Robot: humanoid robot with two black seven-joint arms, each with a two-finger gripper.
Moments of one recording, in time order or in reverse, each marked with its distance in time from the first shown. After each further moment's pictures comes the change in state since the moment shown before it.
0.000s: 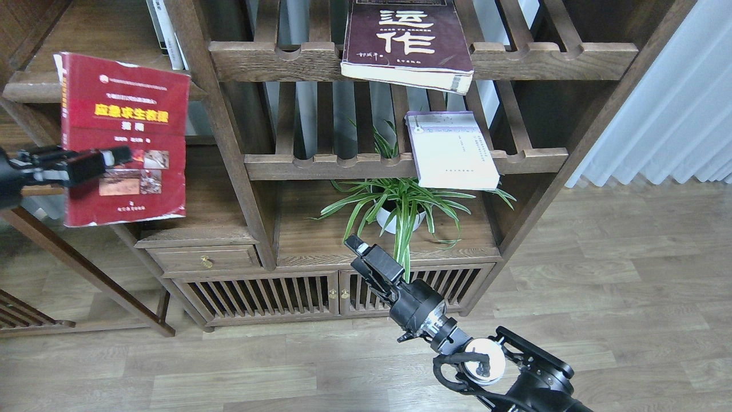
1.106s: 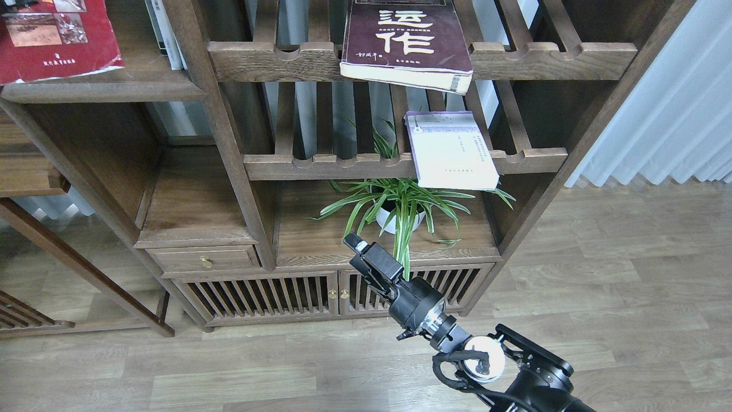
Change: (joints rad) left arm -0.280 -0.126 -0.099 0.320 0.013 0.000 0.087; right arm 0.006 0.000 0.000 0.002 -0.003 0.000 0.000
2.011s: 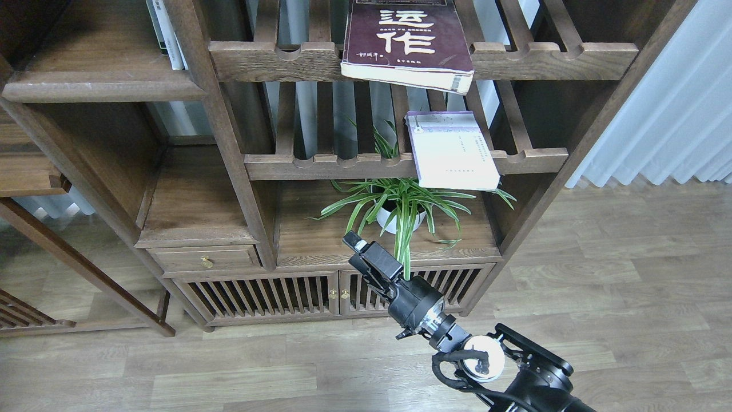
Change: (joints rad) left arm 0.033 -0.178 -0.147 0.076 0.547 0.000 -0.582; right arm -0.002 0.000 0.000 0.009 -0.001 0.000 0.001
